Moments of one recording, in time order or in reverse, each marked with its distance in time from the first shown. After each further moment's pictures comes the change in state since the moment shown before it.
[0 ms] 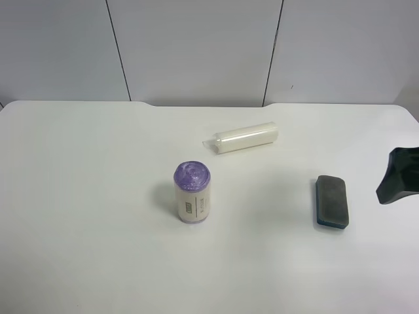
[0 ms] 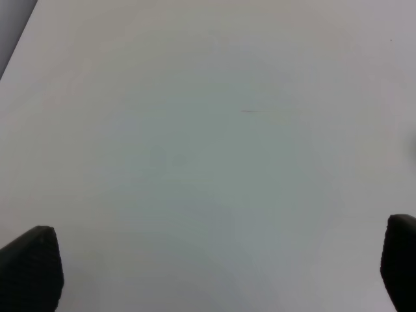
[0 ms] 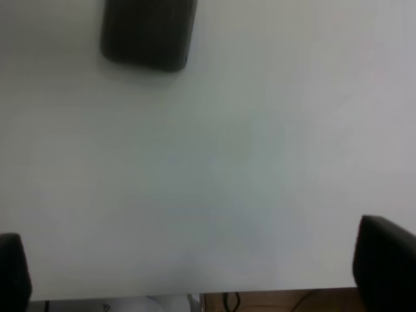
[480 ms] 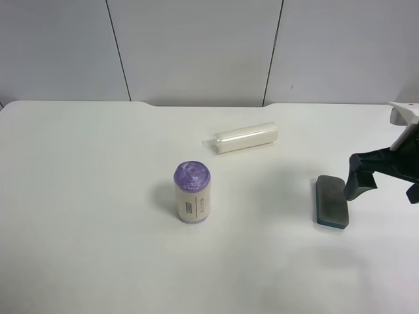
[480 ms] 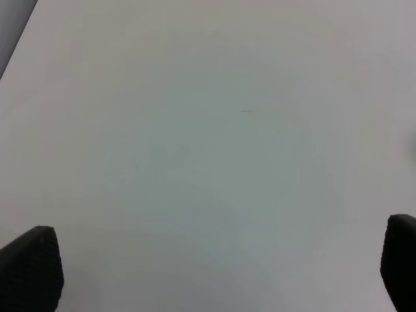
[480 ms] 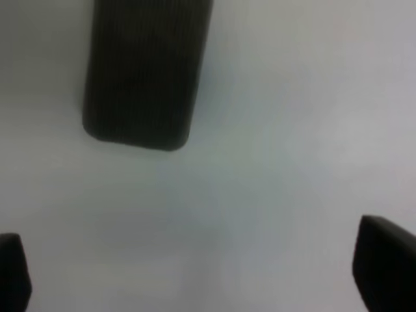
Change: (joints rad) left arm 0.000 0.000 0.000 0.000 0.000 0.000; right arm 0.000 0.281 0.000 0.001 -0.226 -0.004
